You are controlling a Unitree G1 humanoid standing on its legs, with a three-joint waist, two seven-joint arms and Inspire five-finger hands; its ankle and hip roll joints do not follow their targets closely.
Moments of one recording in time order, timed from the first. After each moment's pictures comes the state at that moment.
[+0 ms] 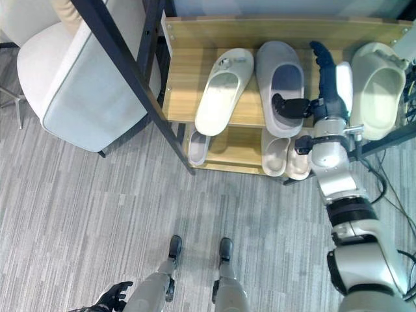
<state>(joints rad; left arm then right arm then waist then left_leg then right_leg) -0.01 0.21 -0.34 1.24 0.04 -0.16 0.12 -0.79 -0.86 0.25 0.64 0.11 -0.21 -0.35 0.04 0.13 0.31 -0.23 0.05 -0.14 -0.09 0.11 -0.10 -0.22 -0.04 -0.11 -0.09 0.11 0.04</state>
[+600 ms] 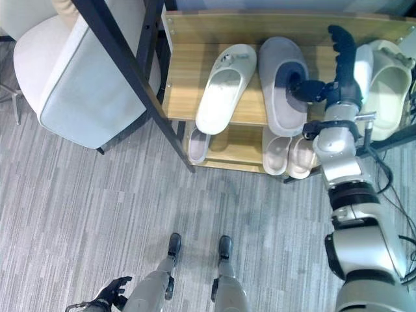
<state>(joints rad) -0.05 0.22 -0.34 1.27 0.04 -0.17 0.13 -0.92 -0.85 0.28 0.78 0.14 -0.19 -0.41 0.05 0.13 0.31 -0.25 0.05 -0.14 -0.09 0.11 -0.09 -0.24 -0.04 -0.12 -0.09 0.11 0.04</state>
